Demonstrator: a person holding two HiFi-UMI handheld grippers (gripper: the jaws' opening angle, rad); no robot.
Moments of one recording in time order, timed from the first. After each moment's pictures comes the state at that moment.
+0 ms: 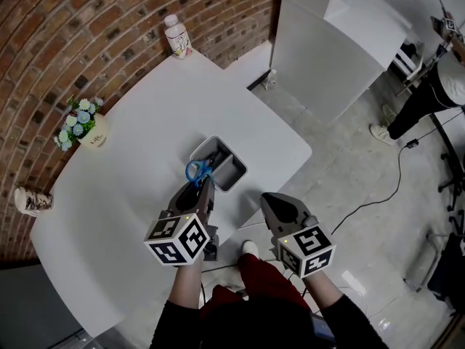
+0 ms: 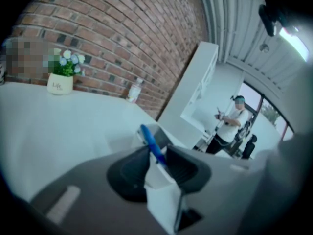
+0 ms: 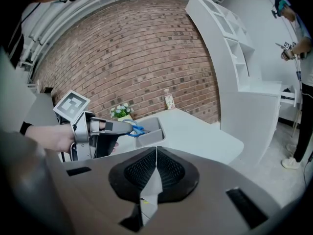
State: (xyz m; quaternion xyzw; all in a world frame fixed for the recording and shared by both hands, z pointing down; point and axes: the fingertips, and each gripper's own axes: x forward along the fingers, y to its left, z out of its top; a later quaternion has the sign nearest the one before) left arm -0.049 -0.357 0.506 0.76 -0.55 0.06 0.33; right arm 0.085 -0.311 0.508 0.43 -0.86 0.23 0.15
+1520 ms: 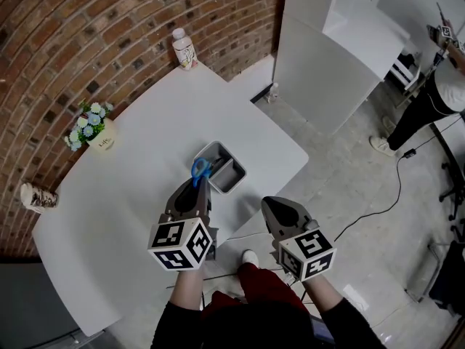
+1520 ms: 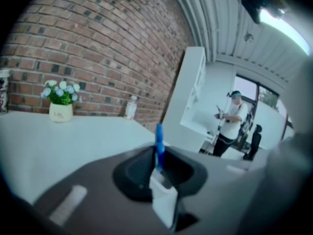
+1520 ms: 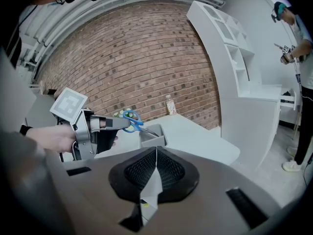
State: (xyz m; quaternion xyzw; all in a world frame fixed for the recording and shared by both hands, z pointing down) left arm -0.048 -0.353 0.459 0.77 -0.59 0.06 0.24; right arm 0.092 -0.303 0.484 0.43 -0.87 0.22 0.13
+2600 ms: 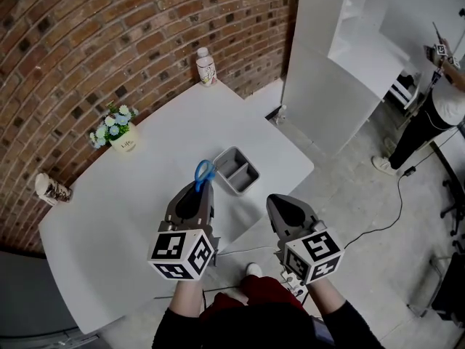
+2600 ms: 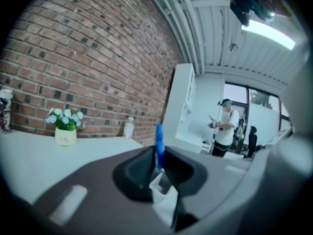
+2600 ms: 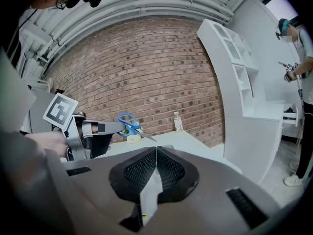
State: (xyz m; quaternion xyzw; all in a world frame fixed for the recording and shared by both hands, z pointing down) left arm -0.074 -0.308 0.380 0.80 -0.59 0.02 0.16; right arm 0.067 -0.283 0.411 0.43 -0.89 0.15 0.08
